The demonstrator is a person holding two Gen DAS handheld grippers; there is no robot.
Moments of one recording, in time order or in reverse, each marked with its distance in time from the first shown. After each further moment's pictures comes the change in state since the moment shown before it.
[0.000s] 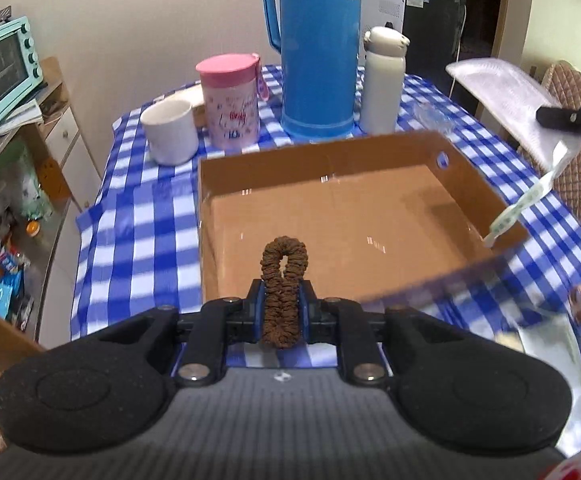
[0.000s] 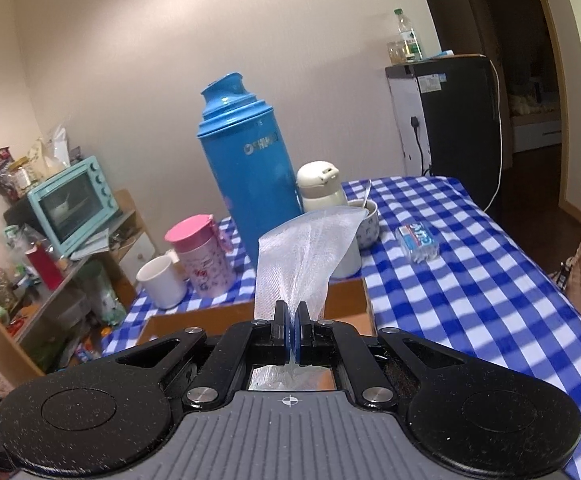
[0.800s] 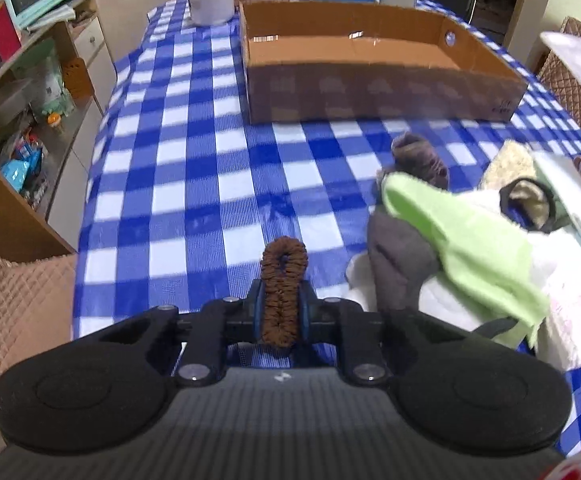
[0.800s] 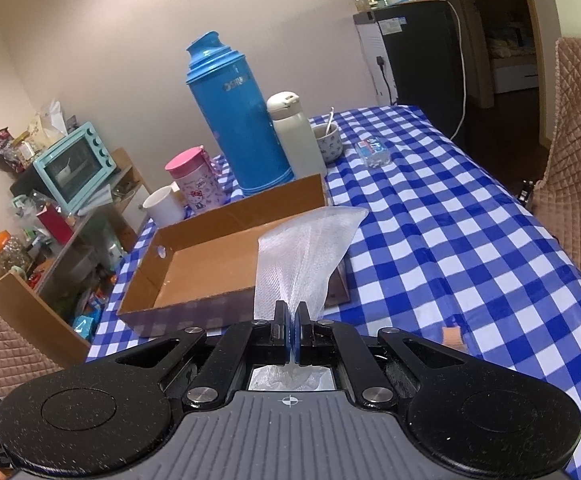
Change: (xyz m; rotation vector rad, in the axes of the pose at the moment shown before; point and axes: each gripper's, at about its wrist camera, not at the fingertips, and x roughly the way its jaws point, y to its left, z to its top) left arm -0.054 0.015 -0.161 -0.068 0.181 0.025; right arm -0.125 -0.022 -0.068 0.082 0.164 -0.005
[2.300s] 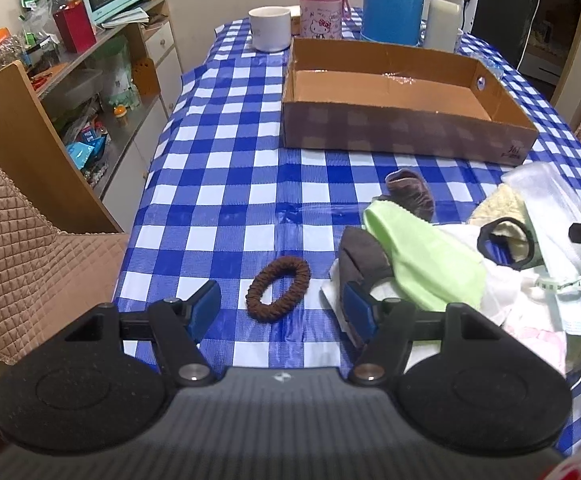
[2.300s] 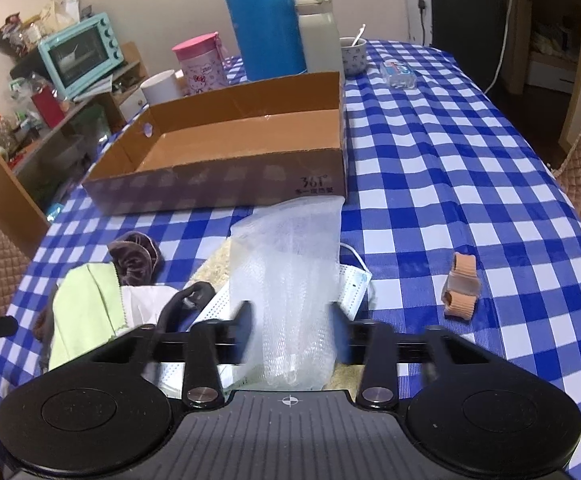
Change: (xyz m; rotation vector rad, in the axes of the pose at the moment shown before) left arm -0.059 -0.034 -0.009 -0.150 -0.037 0.155; right arm 0.049 -0.007 -0.066 -0.208 0.224 -0.048
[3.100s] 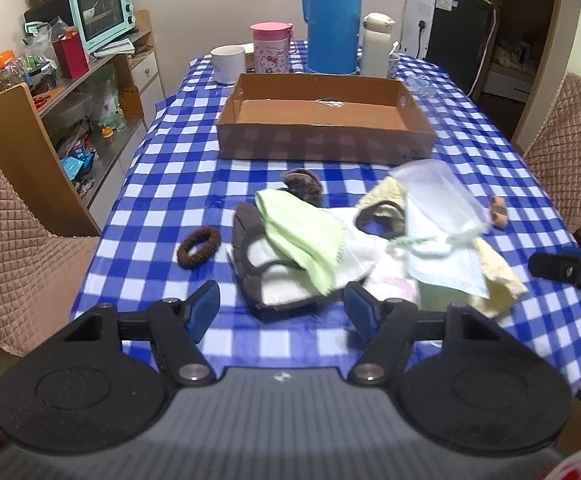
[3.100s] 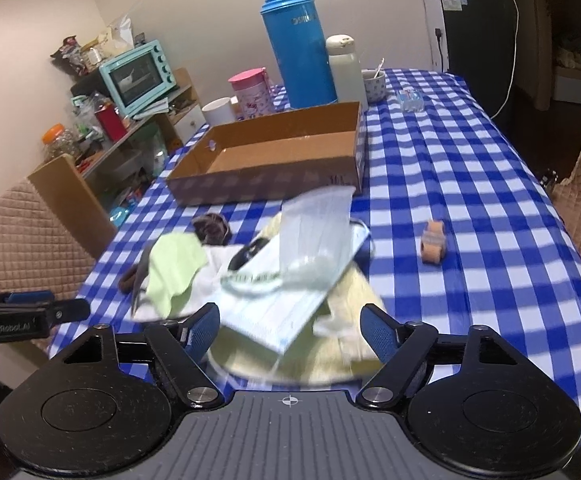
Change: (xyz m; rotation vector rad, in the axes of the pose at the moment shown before) left arm -0.106 -0.078 -0.050 -0.007 -0.094 -0.041; right arm -0.124 -0.004 -0.058 -0.012 -0.081 0.134
